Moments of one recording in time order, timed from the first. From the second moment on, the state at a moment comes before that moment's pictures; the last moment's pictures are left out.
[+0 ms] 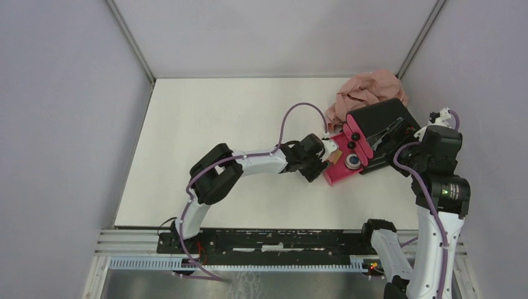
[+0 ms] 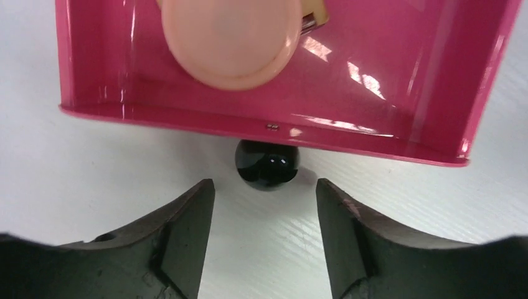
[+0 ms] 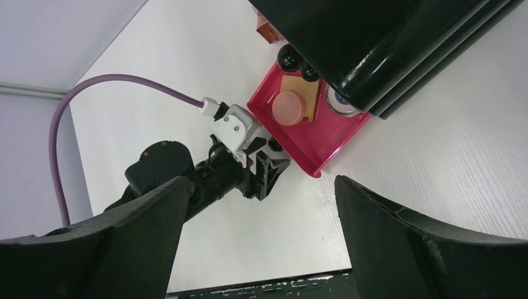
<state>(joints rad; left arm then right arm) -1.02 2.12 1.48 -0.23 0.02 0.00 -0.17 0.77 1.27 -1.09 -0.18 0.60</state>
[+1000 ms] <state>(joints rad) -1.02 2.38 1.87 -0.14 0.12 0.00 -0.17 0.78 1.24 -1.08 -0.18 0.60</state>
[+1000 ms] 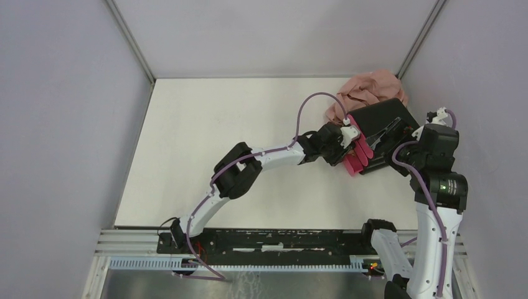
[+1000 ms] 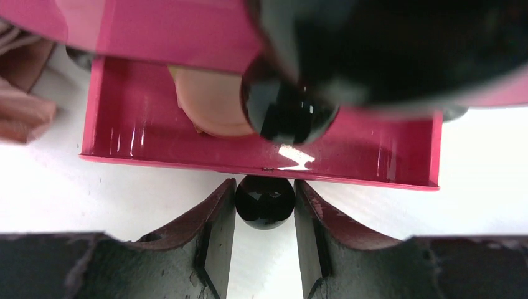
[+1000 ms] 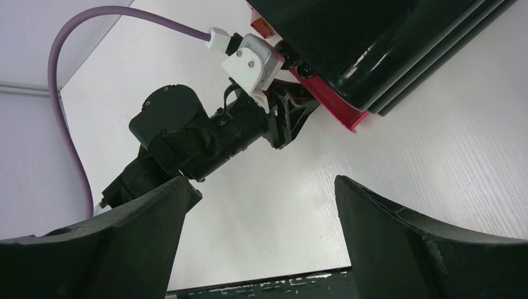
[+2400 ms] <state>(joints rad) -1.01 1.91 1.44 0.00 0.09 -0.10 -0.16 0.81 1.25 -1.08 -0.18 0.58</state>
